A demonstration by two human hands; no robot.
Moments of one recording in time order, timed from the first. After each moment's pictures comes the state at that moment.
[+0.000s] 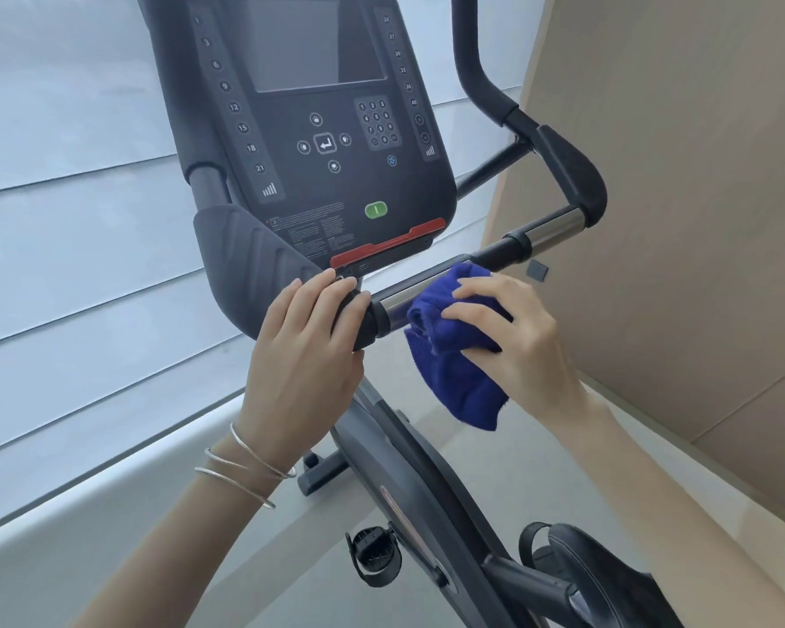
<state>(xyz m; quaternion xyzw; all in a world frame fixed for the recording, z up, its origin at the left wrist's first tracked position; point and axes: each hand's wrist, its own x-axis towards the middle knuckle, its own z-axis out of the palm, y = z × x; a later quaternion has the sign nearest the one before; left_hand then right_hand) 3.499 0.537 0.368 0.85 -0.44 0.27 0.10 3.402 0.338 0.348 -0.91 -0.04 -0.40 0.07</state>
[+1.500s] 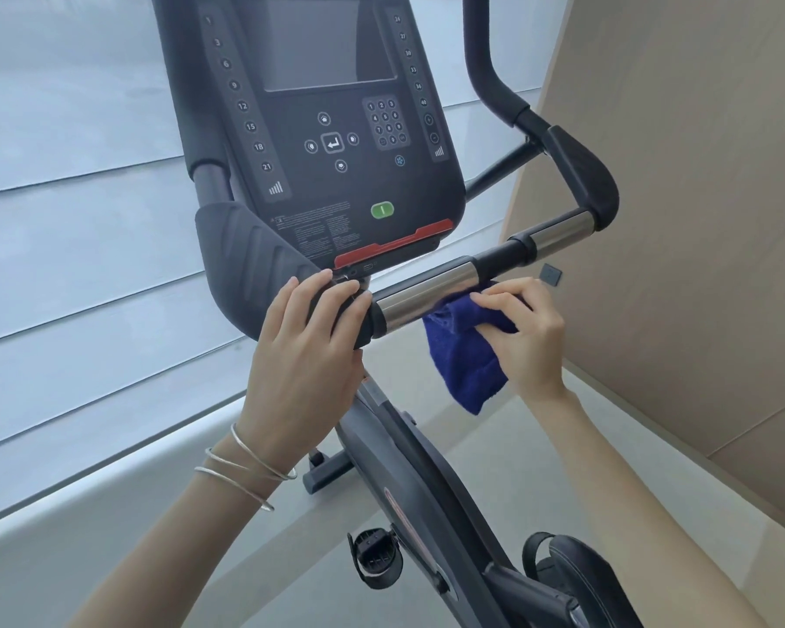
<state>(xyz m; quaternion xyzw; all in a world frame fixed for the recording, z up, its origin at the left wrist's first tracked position) 3.497 0.531 0.362 0.86 -0.42 0.29 0.08 3.427 0.299 0.310 -0.86 0.06 -0.47 0.19</state>
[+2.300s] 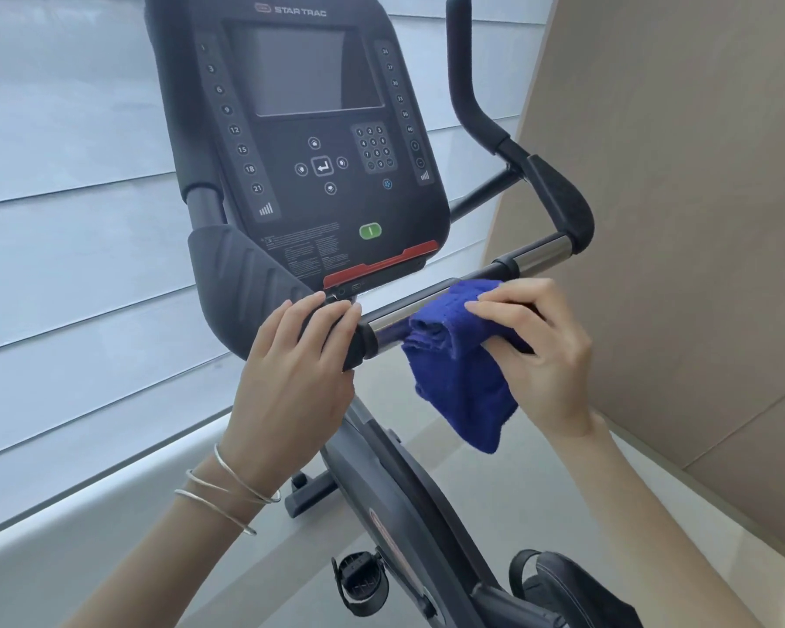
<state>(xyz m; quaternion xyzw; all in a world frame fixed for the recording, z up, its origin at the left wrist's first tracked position) 3.498 0.536 0.371 0.85 -0.44 0.27 0.10 3.402 0.325 0.363 -0.82 -0.06 -0.54 0.18</state>
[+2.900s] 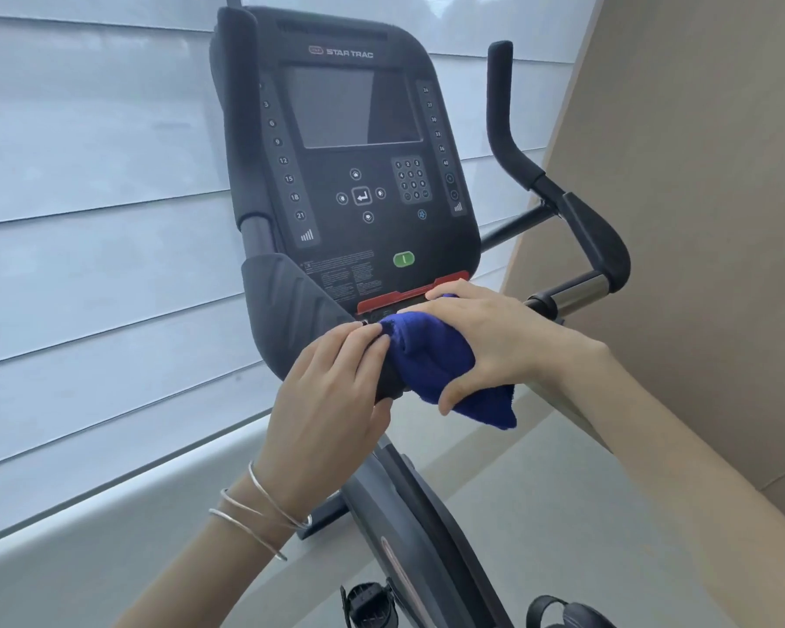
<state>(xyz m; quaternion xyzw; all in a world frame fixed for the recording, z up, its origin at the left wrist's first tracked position) 3.503 0.543 0.382 0.86 -0.44 0.24 0.13 3.478 0.322 0.410 -0.99 -0.12 -0.08 0.05</state>
